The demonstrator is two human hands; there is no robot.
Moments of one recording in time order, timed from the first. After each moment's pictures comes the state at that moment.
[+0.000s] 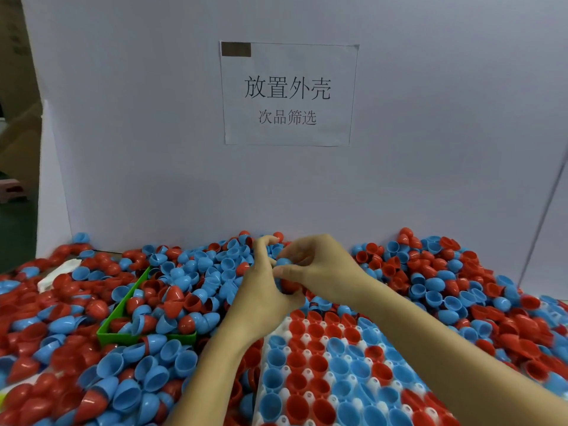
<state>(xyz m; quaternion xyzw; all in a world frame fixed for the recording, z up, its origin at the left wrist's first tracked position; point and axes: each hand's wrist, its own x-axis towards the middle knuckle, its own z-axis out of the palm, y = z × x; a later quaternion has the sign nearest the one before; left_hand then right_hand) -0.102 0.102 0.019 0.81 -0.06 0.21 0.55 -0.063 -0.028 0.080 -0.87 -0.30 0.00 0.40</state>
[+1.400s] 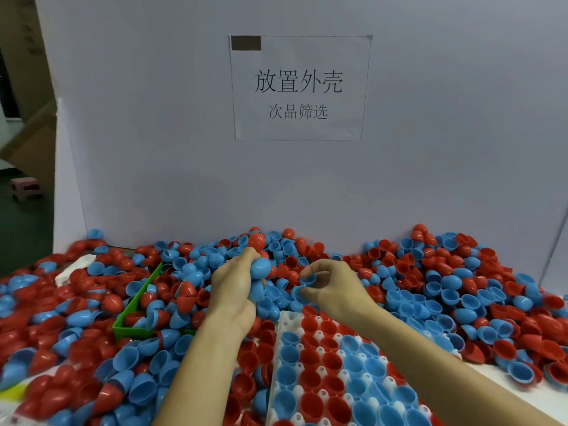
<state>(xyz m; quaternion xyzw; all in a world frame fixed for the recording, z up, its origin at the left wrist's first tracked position) -0.095 0.127 0.022 0.48 0.17 0.19 0.84 -0.043 -0.030 0.018 -0.87 -0.19 0.01 0.46</state>
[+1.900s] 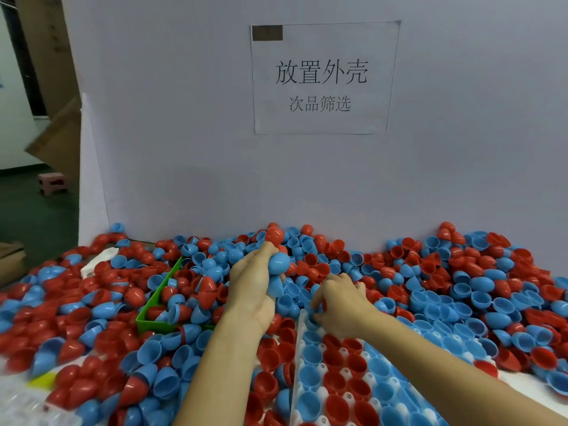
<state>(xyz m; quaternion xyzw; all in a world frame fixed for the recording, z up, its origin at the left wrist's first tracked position) -0.094 0.134 0.022 0.45 0.17 0.19 0.86 -0.023 -0.007 -0.015 -0.96 -0.27 -0.01 0.09</state>
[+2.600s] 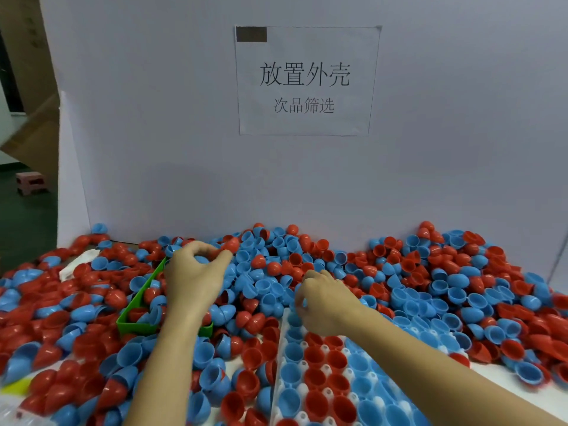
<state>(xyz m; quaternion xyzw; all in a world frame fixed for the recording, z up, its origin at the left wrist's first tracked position) -0.111 0.180 0.016 0.72 0.23 0.37 0.54 -0.036 -0.009 0.005 -0.95 -0.31 -0.01 0.03</state>
